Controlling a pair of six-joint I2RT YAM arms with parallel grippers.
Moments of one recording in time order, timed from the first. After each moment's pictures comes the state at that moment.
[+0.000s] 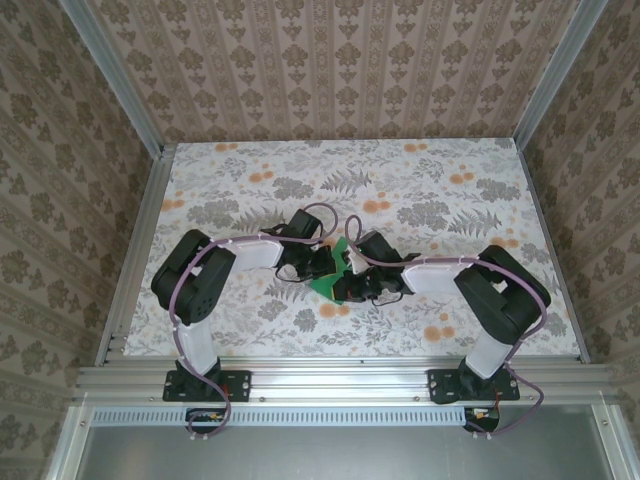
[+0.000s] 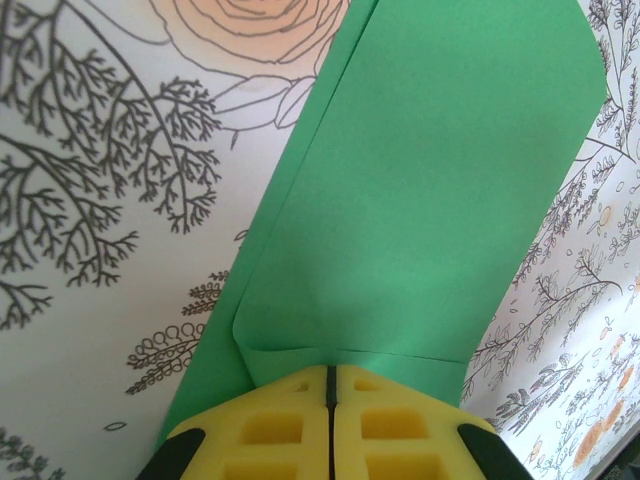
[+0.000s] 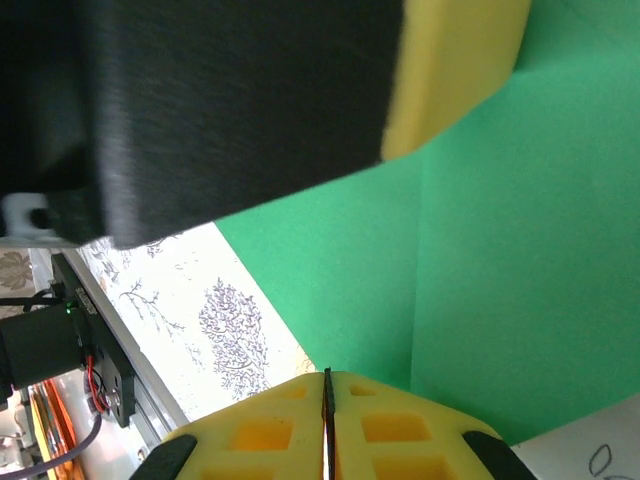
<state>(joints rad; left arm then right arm) -0.69 1.86 1.01 -0.23 0.43 -0.79 0.65 1.71 0.75 -0.01 -0.58 0.68</state>
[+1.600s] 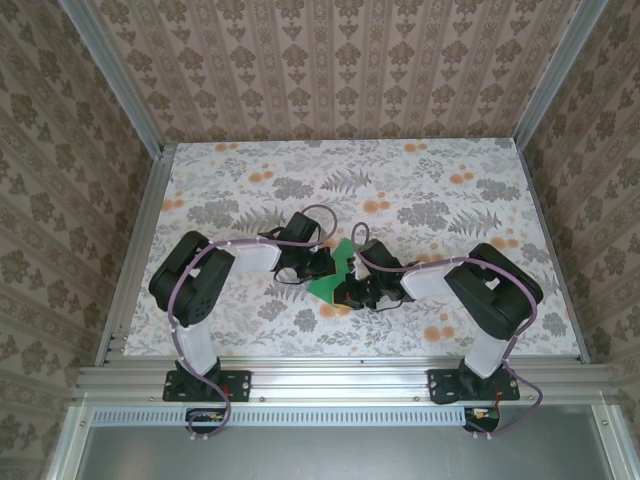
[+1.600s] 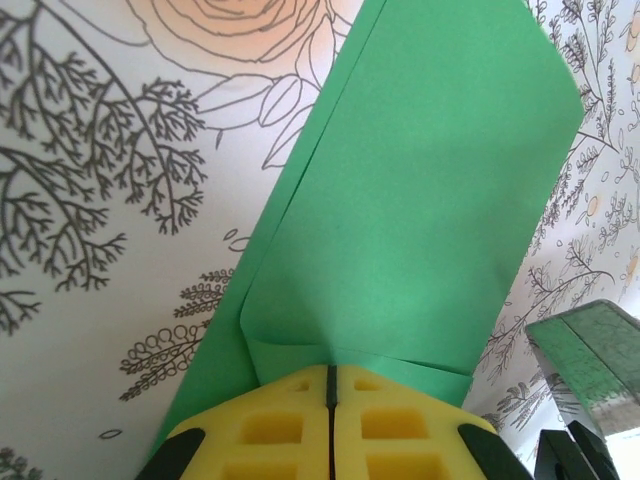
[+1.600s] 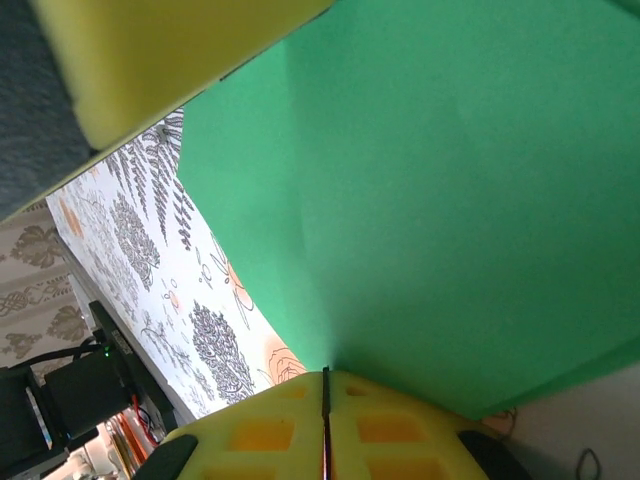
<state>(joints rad) -0.69 1.84 0.95 -0.15 0.44 -0.77 0.67 1.75 0.68 0.13 -0.59 0.93</state>
